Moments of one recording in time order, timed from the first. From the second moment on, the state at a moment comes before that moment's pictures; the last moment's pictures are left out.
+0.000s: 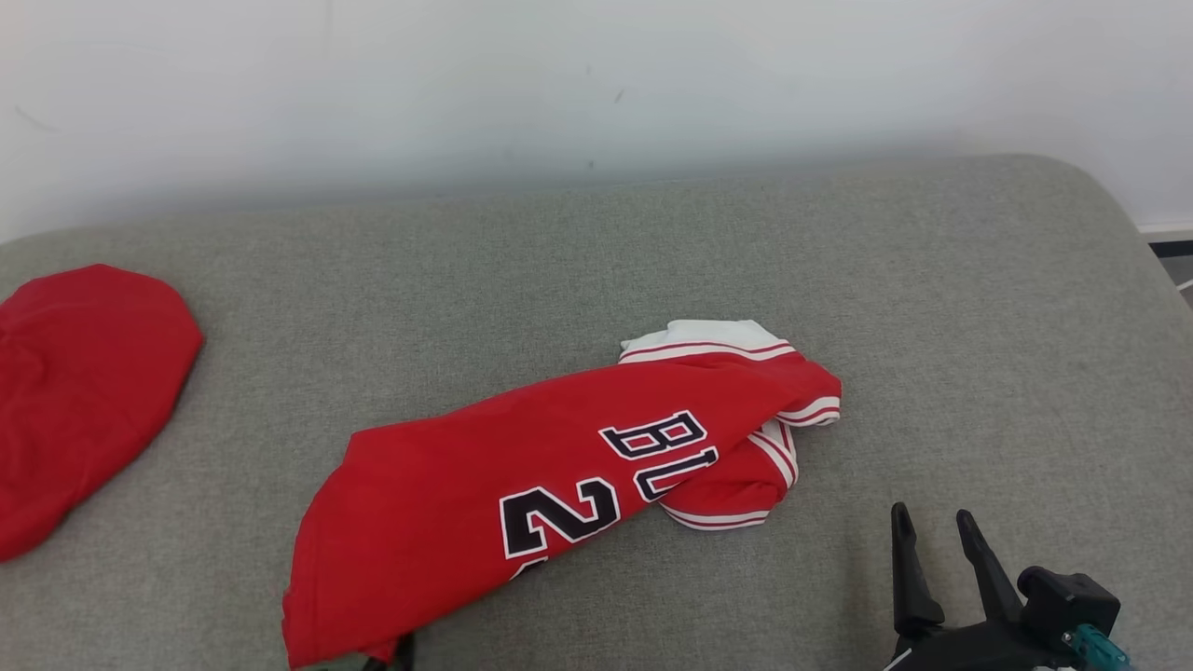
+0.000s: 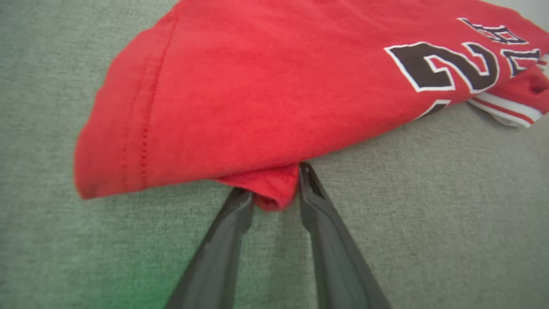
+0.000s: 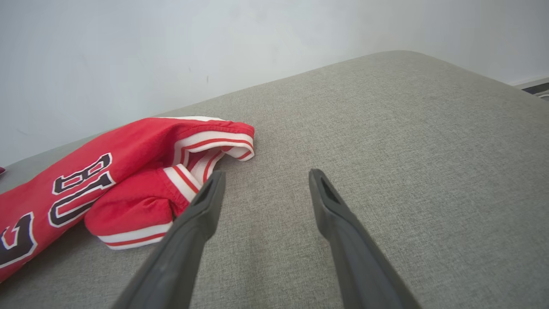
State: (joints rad) left arm -0.14 0.10 -0.31 0.45 -0.39 0.05 -0.25; right arm -0.08 -0.05 0.08 0.26 0.21 0.13 -0.21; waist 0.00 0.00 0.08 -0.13
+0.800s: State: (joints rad) left arm 0.01 0.21 -0.26 0.22 -0.41 0.10 -0.15; right arm -0.05 -0.05 0.07 0.27 0.21 0.13 -0.21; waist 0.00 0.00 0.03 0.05
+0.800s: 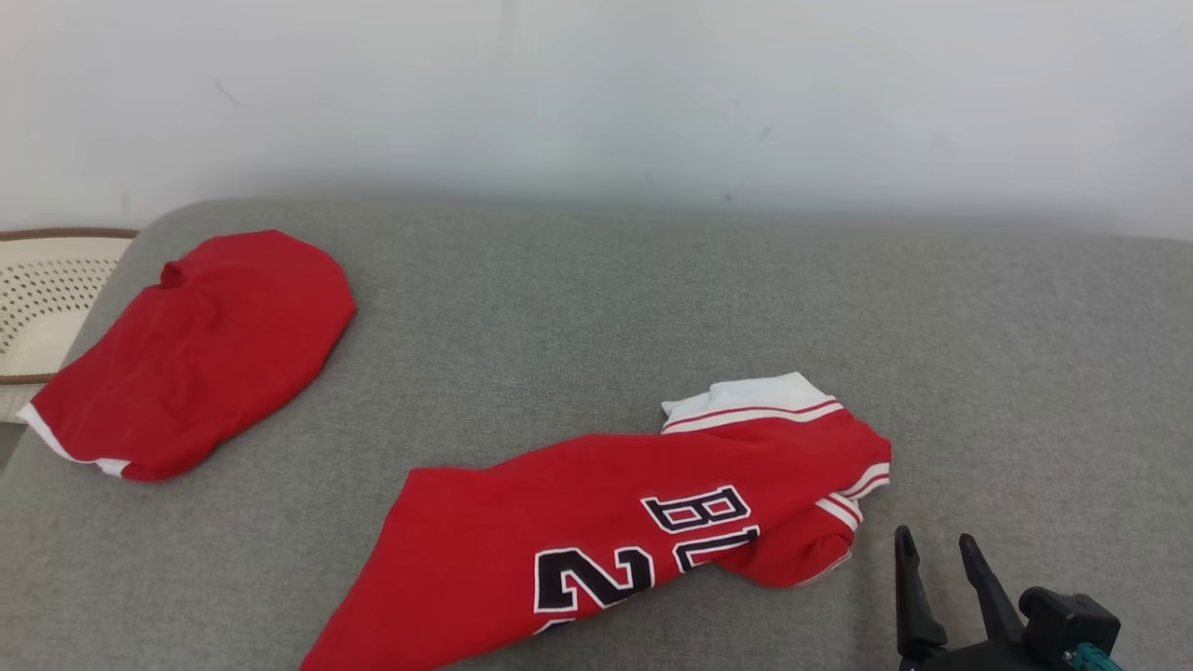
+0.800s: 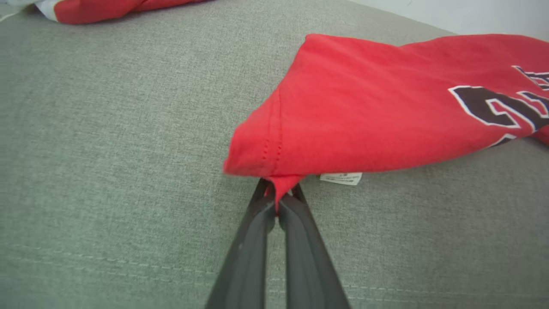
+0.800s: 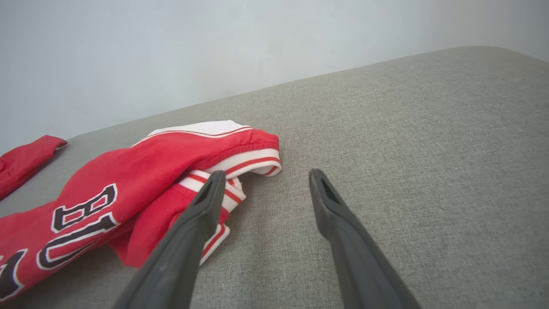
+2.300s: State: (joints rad) left arm -0.02 0.06 -0.07 -0.02 -0.25 0.08 -0.26; right arm -0.22 -0.10 0.12 0.46 0.30 0.13 -0.11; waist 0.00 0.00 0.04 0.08
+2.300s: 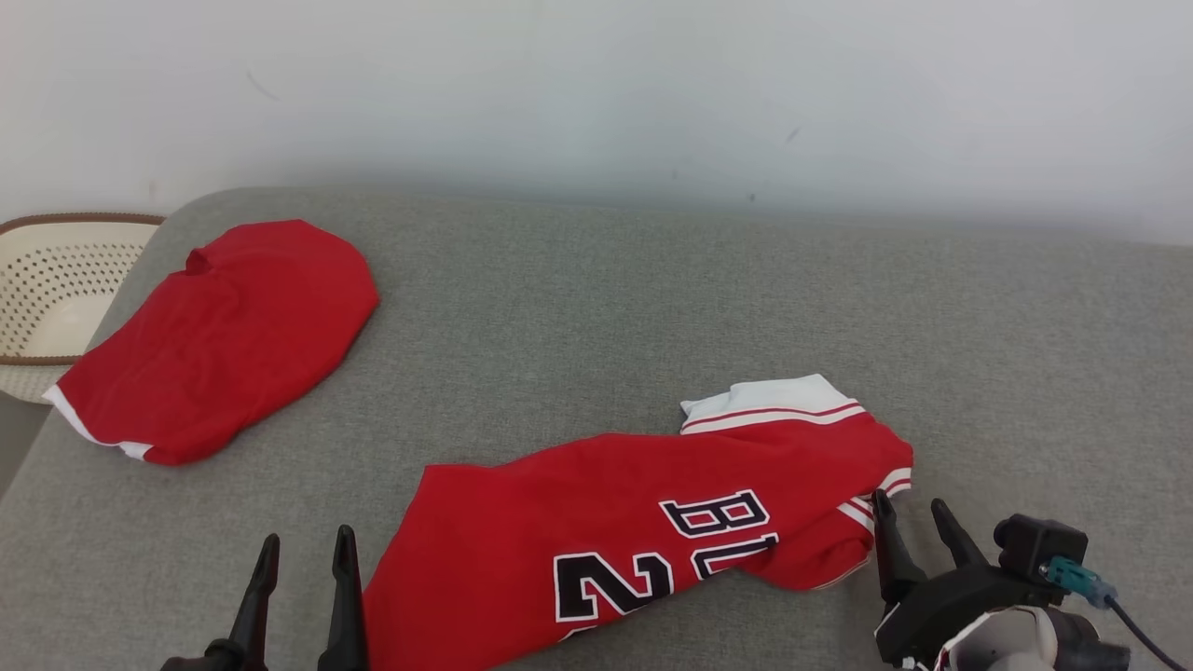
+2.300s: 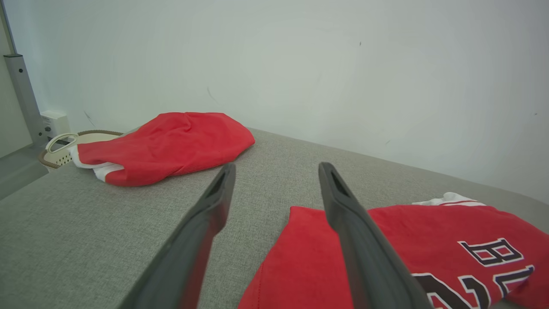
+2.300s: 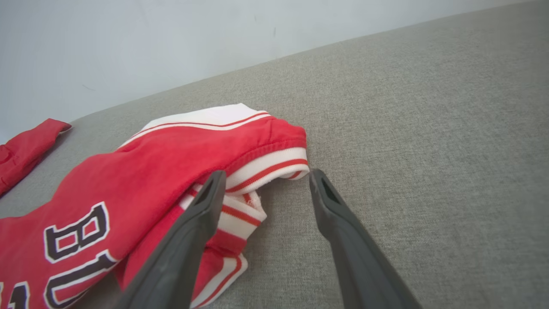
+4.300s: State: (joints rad) left arm -0.04 0.05 -0.13 0.02 -0.27 0.08 -0.26; right arm -0.39 -0.13 0.13 0.59 0.66 0.13 0.06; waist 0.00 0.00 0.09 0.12
